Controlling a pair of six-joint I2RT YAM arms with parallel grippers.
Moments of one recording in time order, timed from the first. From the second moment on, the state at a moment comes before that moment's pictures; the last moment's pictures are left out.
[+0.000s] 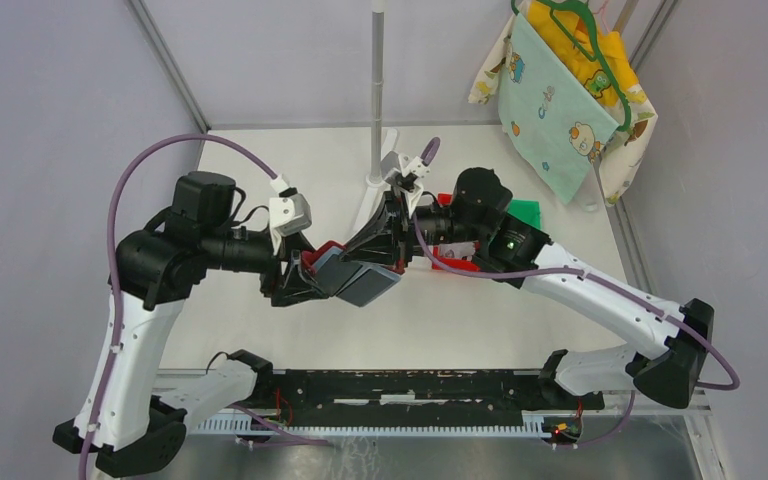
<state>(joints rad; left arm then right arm) -0.40 1.01 1.57 -1.33 0.88 0.44 0.94 1.30 1.26 0.14 -0.73 0.31</state>
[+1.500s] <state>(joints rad) -0.37 1.22 1.54 -1.17 0.90 0.10 0.85 1.16 0.71 0.62 -0.60 0.80</state>
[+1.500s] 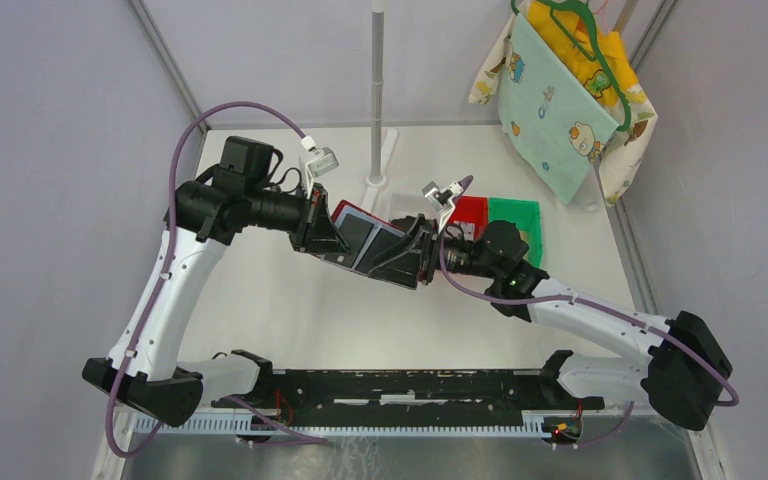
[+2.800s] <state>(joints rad) -0.35 1.17 1.57 -1.33 1.11 0.27 0.93 1.38 0.75 1.12 -0.58 1.06</state>
